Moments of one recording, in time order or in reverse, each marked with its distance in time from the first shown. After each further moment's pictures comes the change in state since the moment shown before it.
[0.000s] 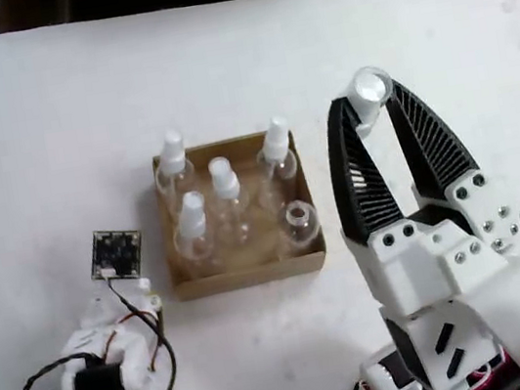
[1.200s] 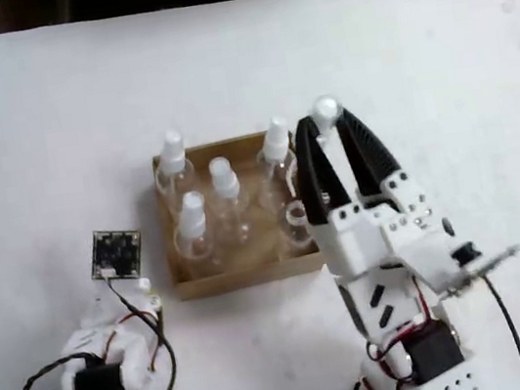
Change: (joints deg) left arm 0.0 0.0 0.0 0.0 0.0; right arm 2.6 -12.0 36.8 -18.5 -13.3
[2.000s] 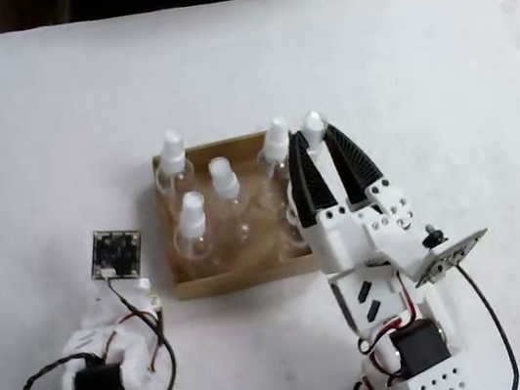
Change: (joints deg) left arm 0.0 0.0 0.0 0.0 0.0; right arm 1.1 -6.1 11.0 1.3 -0.1
